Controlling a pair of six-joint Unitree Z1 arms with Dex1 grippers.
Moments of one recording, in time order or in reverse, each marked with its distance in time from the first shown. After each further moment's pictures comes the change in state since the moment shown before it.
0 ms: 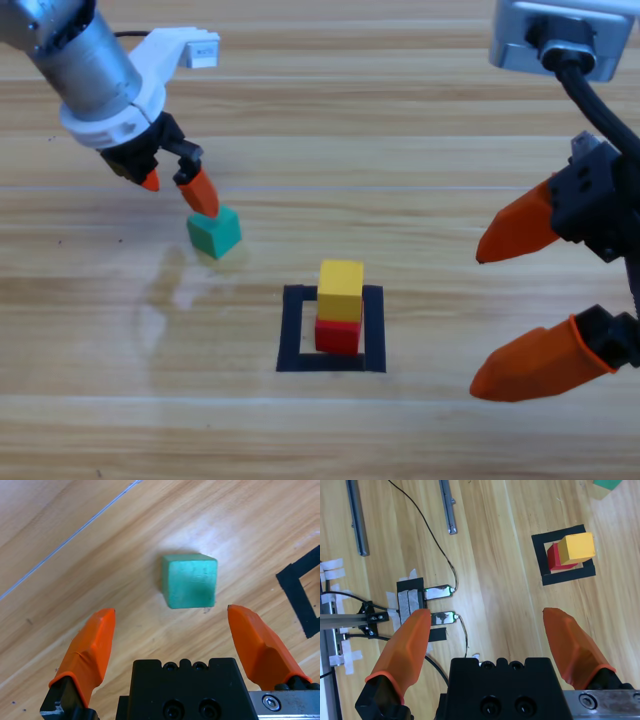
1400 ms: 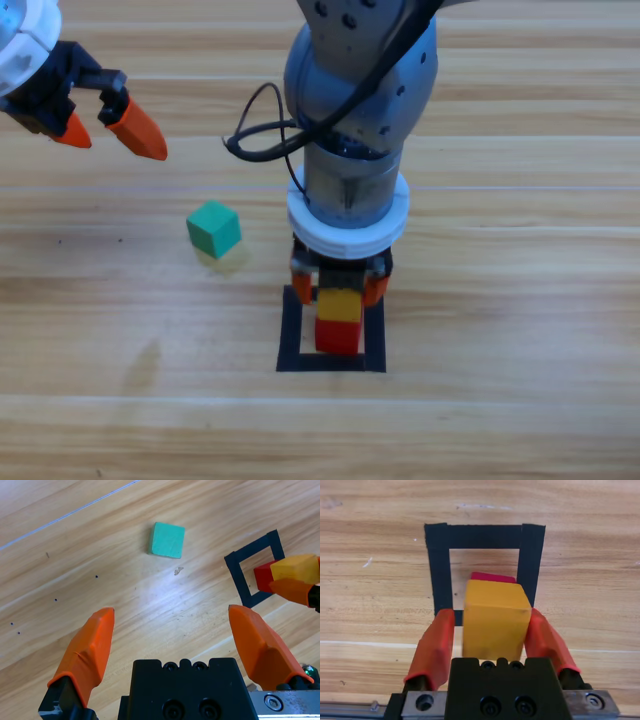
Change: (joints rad) arm 0 0.042 -0.339 0.147 0.025 -0.050 -0.176; arm 1 -0.021 0.906 -0.873 0.453 -0.344 1.246
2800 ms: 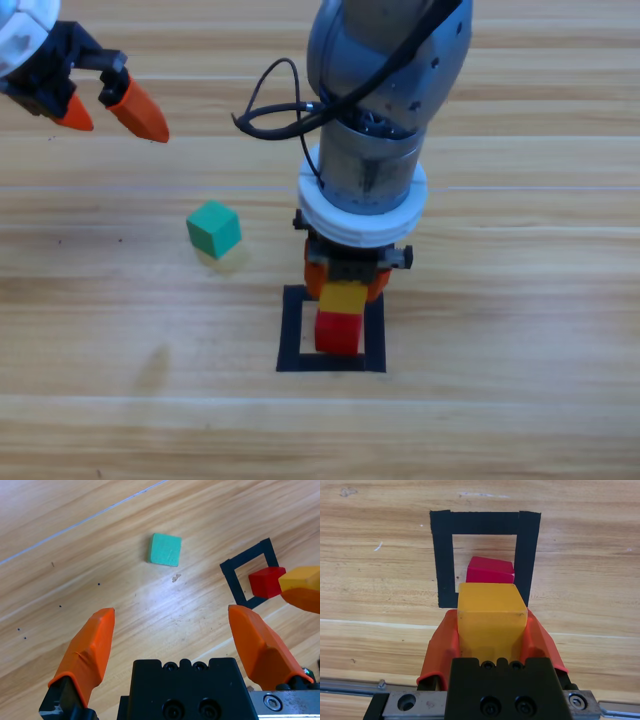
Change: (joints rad) arm 0 -0.002 0.000 -0.048 0.025 0.001 0.002; arm 1 -0.005 -0.072 0.068 -0.024 0.031 -0.003
